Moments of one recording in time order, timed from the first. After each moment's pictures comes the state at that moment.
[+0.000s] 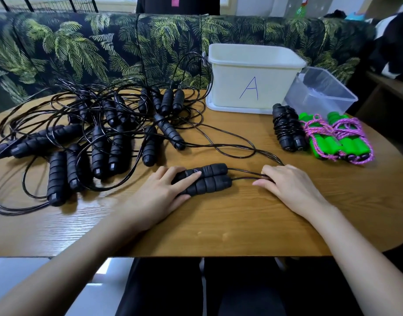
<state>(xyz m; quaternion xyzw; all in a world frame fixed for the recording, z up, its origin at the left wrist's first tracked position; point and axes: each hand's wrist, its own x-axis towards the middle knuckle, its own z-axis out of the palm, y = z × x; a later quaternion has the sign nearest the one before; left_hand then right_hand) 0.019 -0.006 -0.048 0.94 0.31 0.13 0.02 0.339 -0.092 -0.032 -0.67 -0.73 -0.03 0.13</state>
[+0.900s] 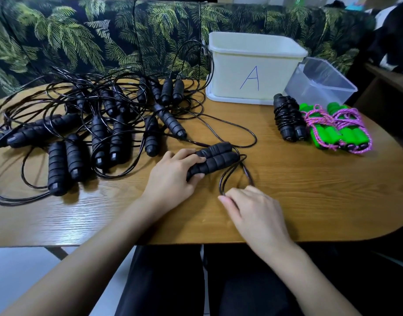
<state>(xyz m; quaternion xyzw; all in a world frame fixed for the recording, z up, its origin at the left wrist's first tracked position) 0.052 -0.014 -0.043 0.88 0.42 0.23 0.08 0.217 -0.144 -0.041 -0.65 -0.70 -0.12 0.28</state>
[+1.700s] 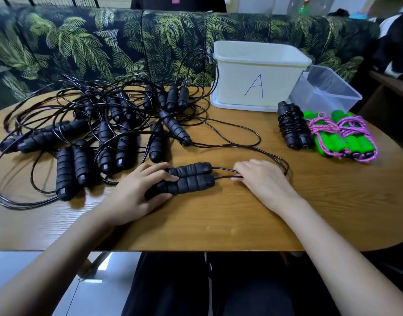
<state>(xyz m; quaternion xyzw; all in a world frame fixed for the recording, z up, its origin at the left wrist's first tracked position) -0.038 0.002 -0.040 0.91 0.32 0.19 0.17 0.277 -0.069 -0.031 -0.62 -0.78 -0.09 0.07</state>
